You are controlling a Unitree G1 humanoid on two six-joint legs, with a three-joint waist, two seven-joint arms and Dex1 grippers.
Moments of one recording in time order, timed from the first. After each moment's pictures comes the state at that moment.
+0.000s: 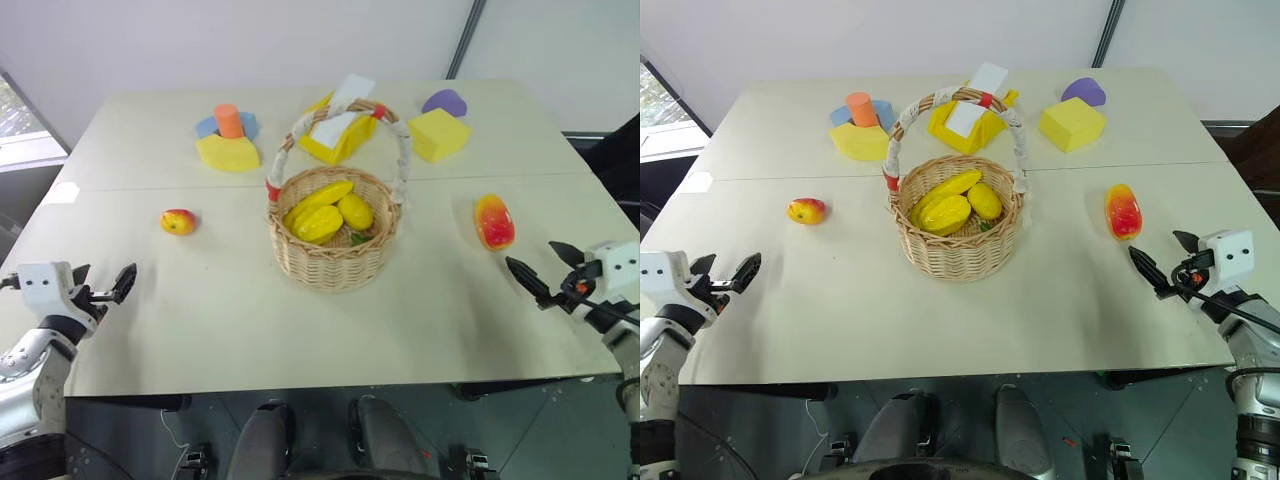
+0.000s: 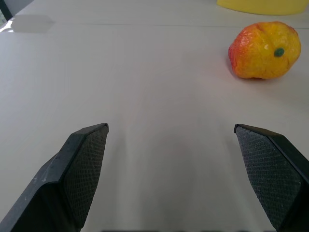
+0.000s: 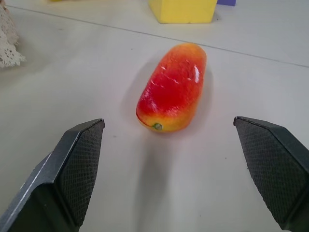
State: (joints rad) left arm 0.04 0.55 0.53 0.07 -0.47 0.29 -0.44; right arm 0.00 -0.71 -0.47 0.10 0.43 0.17 0.73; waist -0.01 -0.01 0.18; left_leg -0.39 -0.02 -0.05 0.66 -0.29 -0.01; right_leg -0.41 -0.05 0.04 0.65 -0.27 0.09
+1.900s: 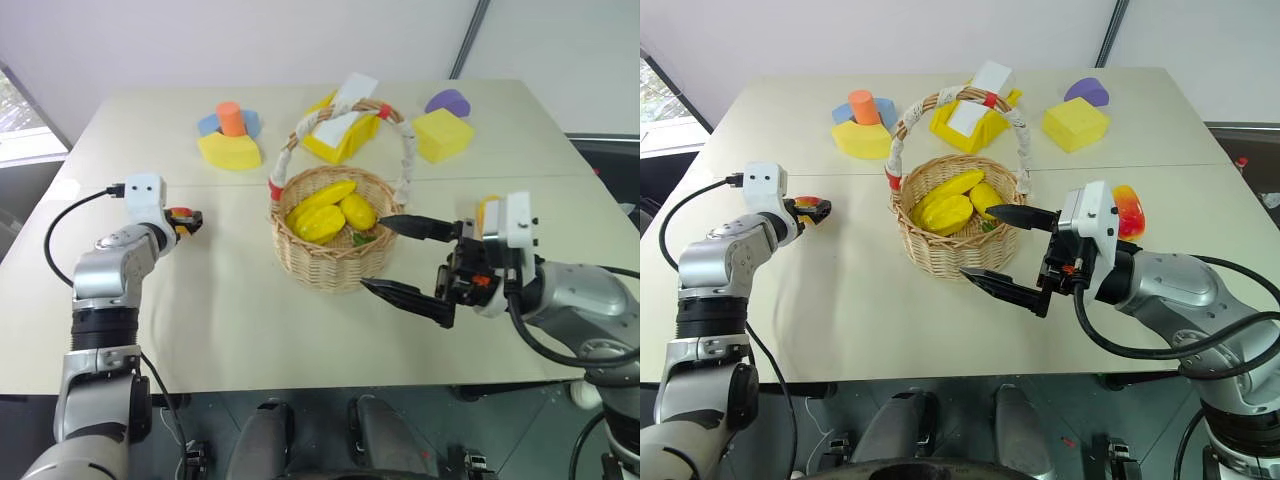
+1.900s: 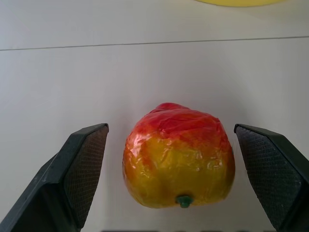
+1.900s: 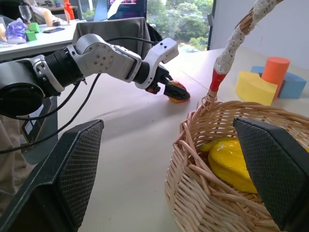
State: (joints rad) left arm -0.60 0.51 0.21 0.26 -0.25 0.79 -0.18; right arm -0.21 -0.77 -0.16 -0.71 0.93 0.64 0.69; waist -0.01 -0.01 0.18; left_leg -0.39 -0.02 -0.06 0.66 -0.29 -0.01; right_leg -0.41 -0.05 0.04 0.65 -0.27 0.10
